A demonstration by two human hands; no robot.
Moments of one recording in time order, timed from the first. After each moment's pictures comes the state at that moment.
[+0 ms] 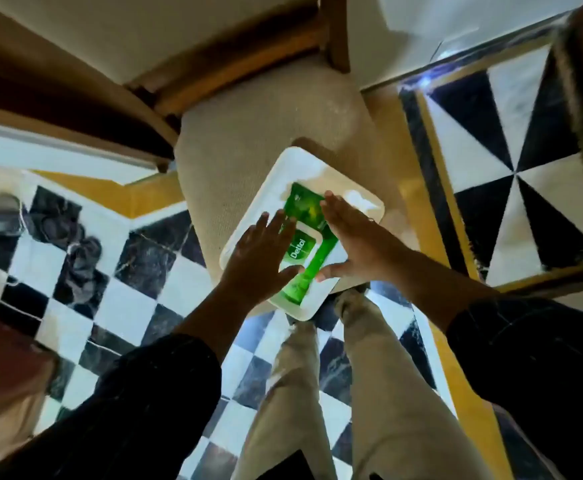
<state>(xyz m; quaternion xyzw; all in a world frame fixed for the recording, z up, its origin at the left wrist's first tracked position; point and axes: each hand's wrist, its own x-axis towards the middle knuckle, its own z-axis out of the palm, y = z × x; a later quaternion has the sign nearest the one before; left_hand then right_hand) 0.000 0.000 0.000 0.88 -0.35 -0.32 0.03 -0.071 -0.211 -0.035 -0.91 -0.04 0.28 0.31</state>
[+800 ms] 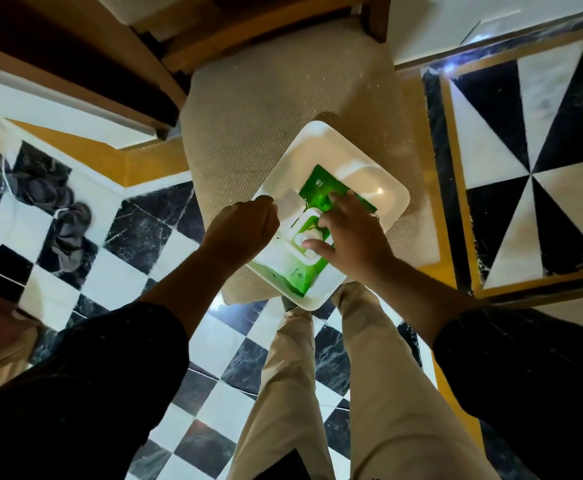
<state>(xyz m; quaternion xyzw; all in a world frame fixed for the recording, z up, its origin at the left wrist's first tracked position) 0.041 0.025 -0.013 0.92 -0.29 -0.26 0.10 -0.061 -0.156 -0.048 -0.94 0.04 0.19 0.29</state>
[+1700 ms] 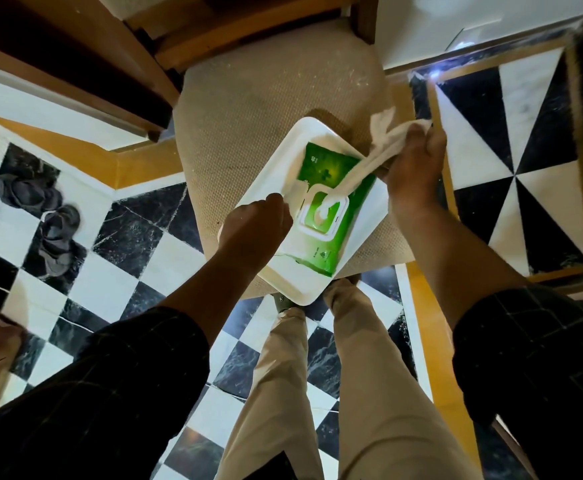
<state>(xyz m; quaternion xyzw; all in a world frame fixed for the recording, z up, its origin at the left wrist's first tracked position) 0.014 -0.002 -0.002 0.94 -0.27 -0.22 0.02 -0.005 -0.212 -0.005 -0.48 0.53 -0.10 0.69</state>
